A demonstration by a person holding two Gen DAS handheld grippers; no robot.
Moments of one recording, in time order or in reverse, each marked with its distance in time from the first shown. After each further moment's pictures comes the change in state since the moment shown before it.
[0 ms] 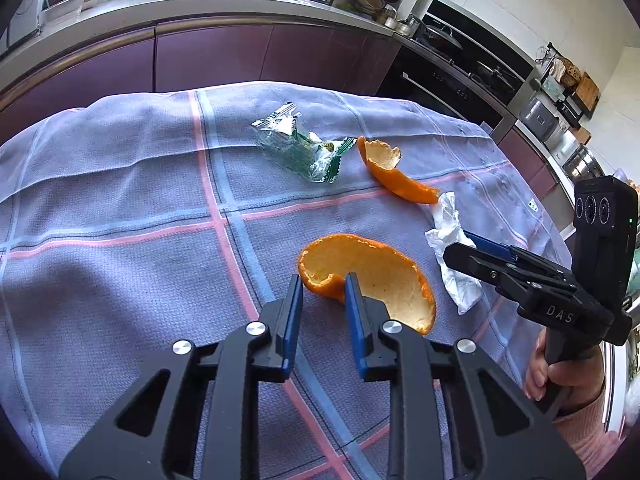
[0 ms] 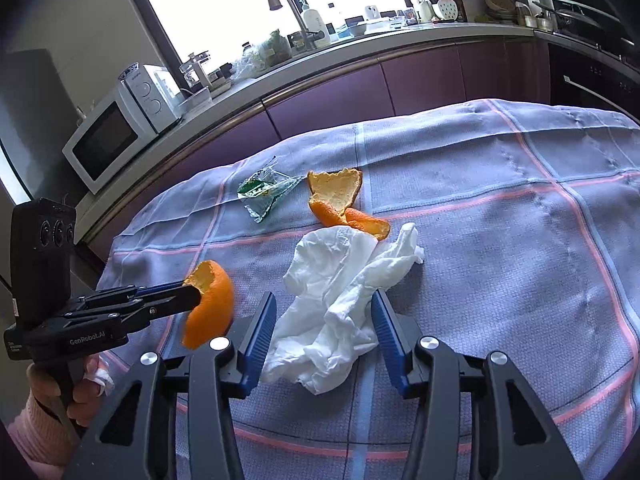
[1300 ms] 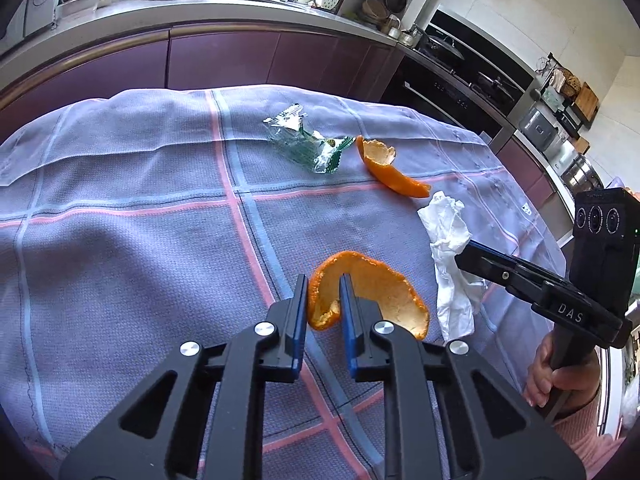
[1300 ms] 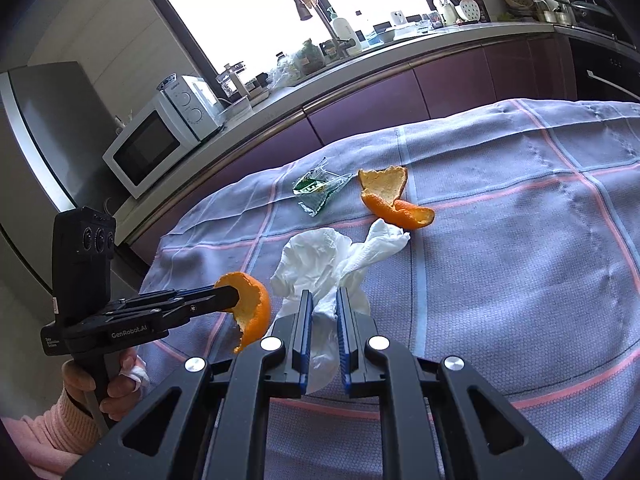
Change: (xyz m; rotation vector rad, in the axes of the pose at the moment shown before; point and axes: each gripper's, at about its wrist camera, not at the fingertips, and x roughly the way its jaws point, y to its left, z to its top) left arm -0.030 0.004 -0.022 -0.021 -0.042 -0.006; right arm -0.023 0.011 -0.012 -0.007 -0.044 0.169
